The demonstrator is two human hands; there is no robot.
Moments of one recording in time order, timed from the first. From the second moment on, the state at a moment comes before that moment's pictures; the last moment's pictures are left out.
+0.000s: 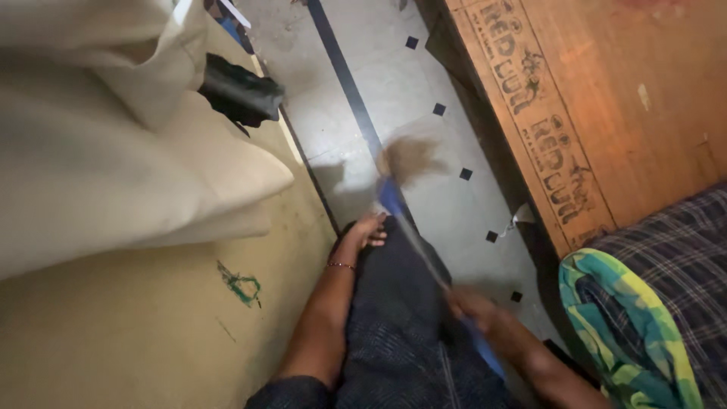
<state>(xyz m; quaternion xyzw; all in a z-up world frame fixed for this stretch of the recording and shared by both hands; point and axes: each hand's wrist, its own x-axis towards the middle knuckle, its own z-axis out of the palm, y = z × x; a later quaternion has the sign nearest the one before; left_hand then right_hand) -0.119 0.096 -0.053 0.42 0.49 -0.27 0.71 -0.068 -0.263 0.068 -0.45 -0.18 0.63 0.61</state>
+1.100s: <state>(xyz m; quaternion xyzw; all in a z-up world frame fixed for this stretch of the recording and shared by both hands) -0.066 0.132 -0.032 0.33 0.47 -0.13 0.81 0.044 -0.031 -0.017 -0.33 0.33 0.71 0.53</state>
